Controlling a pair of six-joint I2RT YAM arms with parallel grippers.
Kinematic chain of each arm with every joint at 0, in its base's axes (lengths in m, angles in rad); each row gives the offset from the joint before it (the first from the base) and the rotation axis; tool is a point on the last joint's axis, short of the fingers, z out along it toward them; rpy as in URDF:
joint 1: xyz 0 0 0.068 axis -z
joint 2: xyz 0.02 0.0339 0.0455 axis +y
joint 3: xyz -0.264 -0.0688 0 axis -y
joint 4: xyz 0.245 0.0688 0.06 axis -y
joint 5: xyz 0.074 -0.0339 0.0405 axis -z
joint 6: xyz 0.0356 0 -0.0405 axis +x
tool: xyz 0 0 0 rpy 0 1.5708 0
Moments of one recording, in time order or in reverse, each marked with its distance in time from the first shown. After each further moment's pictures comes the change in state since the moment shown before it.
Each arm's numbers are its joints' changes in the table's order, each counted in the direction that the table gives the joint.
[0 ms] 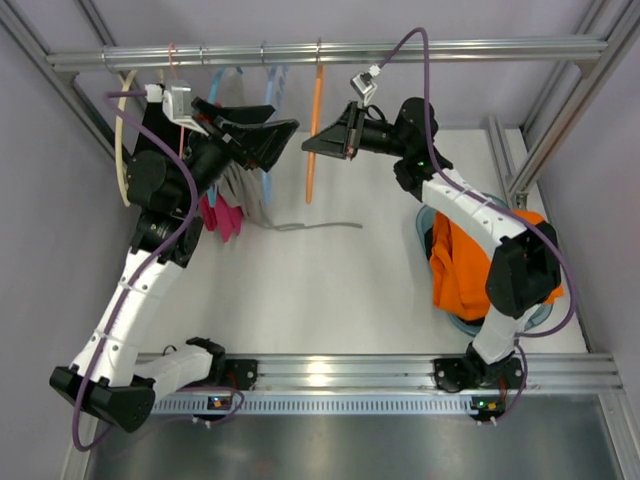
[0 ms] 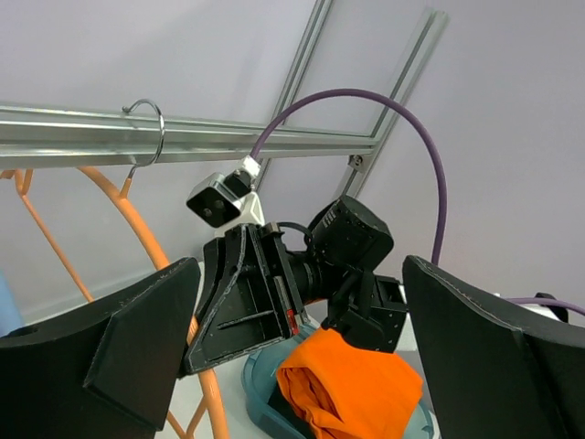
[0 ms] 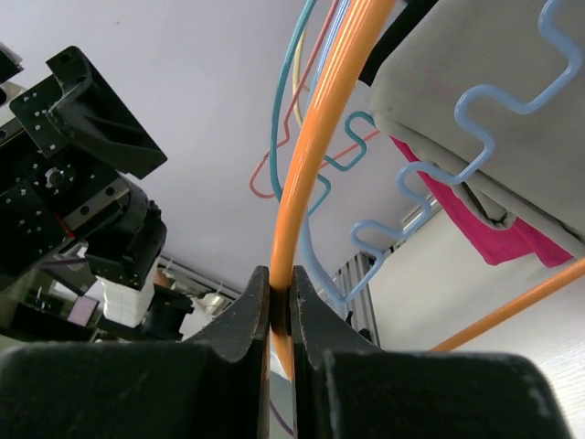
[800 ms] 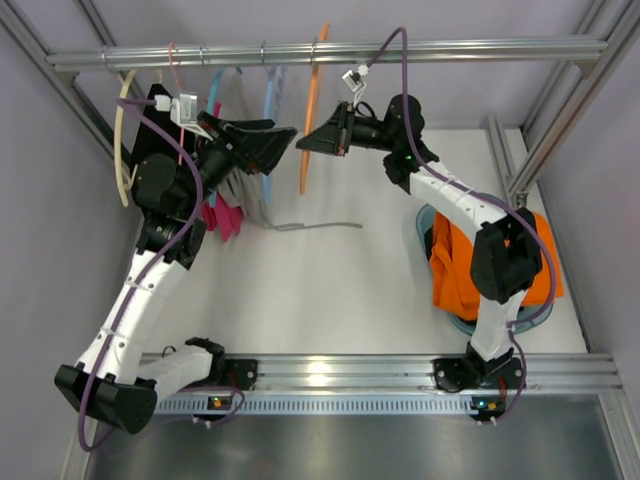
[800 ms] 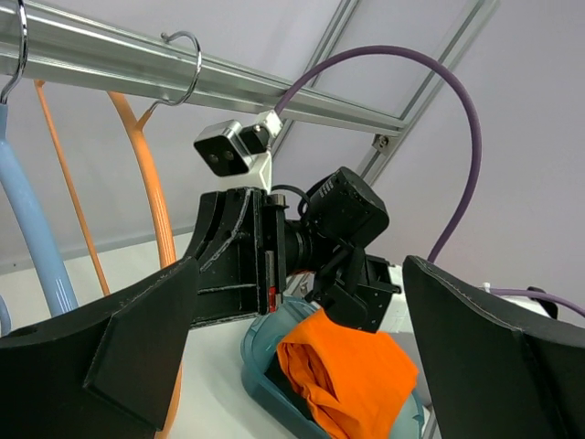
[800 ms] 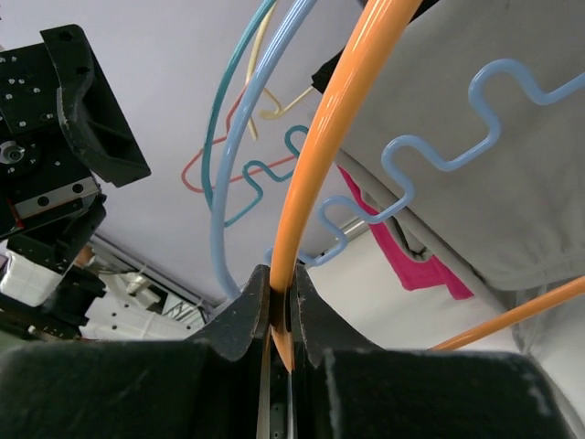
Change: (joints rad) left arm -0.042 -0.010 -0.094 0.002 -0.006 -0.060; right arm 0.002 0.141 0.089 0.063 -0.040 -0.193
